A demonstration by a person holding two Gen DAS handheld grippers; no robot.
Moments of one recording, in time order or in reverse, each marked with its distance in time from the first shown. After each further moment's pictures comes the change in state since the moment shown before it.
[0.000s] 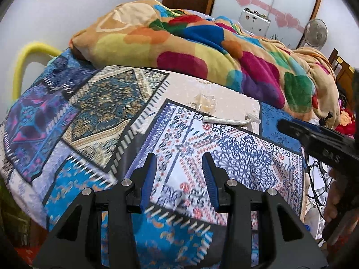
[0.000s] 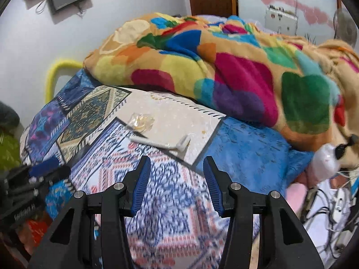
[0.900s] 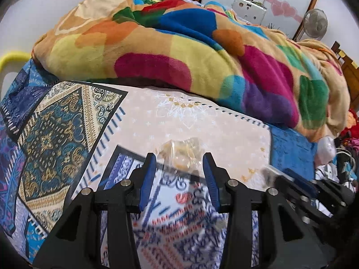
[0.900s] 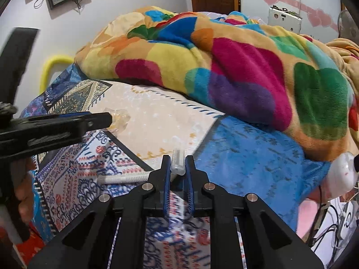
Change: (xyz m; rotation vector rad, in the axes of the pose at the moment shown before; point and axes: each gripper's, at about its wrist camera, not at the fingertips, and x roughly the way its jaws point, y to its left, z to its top) left arm 0.112 -0.041 0.079 0.036 0.070 -0.036; right arm 0.037 -0.030 -0.010 -0.045 -0.021 -0.024
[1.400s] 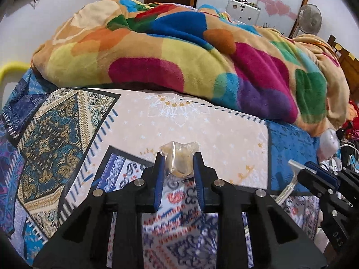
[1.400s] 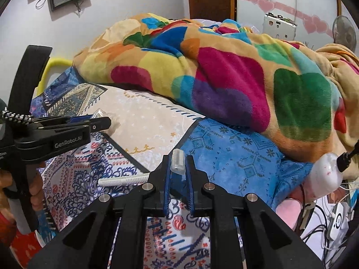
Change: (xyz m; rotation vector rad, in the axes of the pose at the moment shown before) left arm -0.009 -0.011 -0.014 0.050 -0.055 0.008; right arm -0.017 -0.004 -0.001 -0.020 -0.034 -0.029
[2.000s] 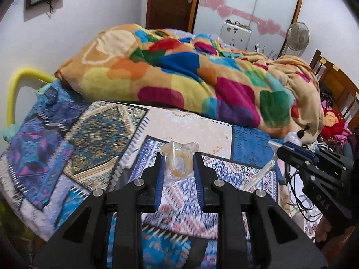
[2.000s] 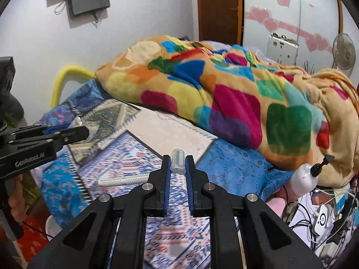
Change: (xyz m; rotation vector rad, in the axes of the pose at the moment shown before) left arm -0.166 0.018 -0.031 -0.016 -0.119 -0.024; right arm -0.093 0.049 0.012 -0.055 -0.094 0.024
